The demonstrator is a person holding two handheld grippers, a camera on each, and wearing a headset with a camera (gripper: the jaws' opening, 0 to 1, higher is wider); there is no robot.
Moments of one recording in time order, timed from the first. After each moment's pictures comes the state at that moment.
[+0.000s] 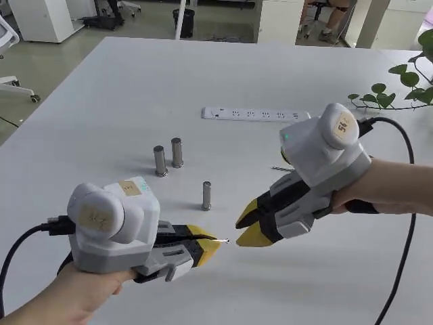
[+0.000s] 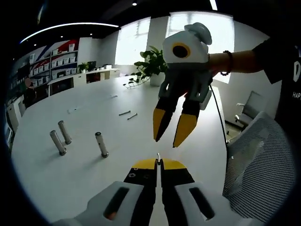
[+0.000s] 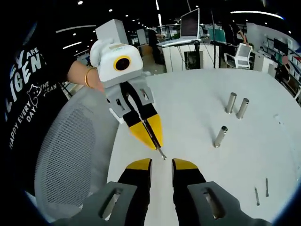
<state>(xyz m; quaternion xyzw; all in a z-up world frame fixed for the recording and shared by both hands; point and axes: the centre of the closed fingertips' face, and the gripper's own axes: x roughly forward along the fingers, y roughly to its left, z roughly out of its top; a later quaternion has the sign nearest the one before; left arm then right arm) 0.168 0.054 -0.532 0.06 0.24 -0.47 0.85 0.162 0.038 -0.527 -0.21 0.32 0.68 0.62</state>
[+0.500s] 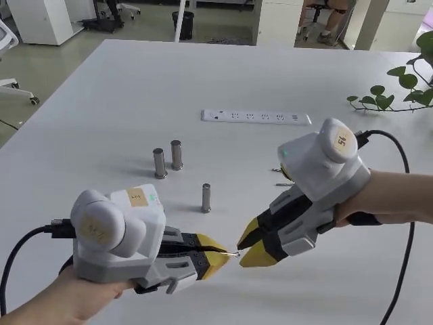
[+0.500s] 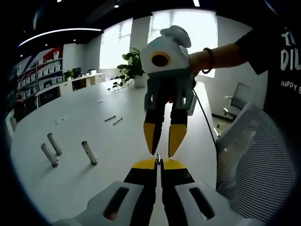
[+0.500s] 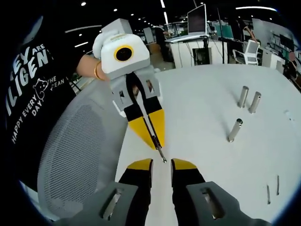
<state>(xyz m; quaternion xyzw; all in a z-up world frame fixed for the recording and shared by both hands) 0.150 0.040 -0.526 0.09 0.22 -0.53 0.82 0.144 0.033 -0.539 -0.20 0.33 0.71 0.59</state>
